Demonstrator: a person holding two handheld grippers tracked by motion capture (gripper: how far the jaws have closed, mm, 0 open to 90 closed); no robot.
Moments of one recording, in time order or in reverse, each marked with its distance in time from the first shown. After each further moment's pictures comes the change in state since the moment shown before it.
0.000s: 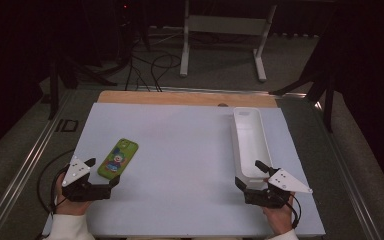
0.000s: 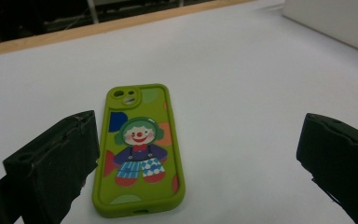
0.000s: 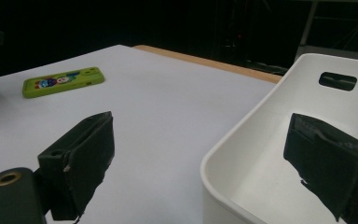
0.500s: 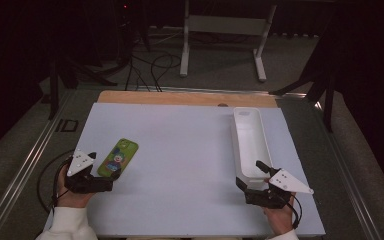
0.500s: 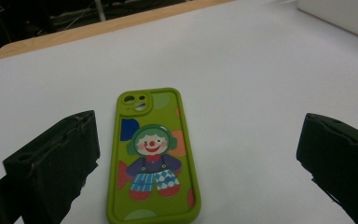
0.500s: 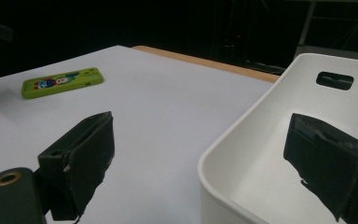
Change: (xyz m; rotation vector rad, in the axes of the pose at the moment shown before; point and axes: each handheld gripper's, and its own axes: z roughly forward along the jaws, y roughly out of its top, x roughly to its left) left arm 0.007 0.013 0.012 0.041 0.026 0.020; right arm -0.001 0.000 -0.002 0.001 -0.006 0.004
